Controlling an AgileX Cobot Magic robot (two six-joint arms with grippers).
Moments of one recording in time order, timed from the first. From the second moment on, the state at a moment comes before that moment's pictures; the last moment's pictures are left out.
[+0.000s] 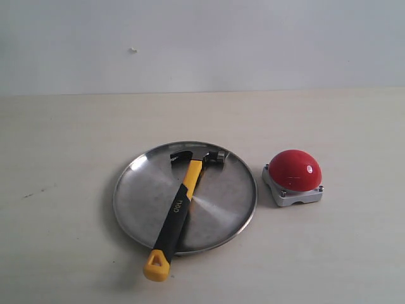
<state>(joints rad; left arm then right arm) -0.18 0.23 0.00 0.08 -0.18 -0.25 -0.02 0.65 -0.31 -1.53 -0.12 1.63</state>
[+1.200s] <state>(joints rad) 0.08 0.01 0.00 0.08 0.26 -0.24 -0.02 0.65 -0.31 -1.53 -0.13 1.63</state>
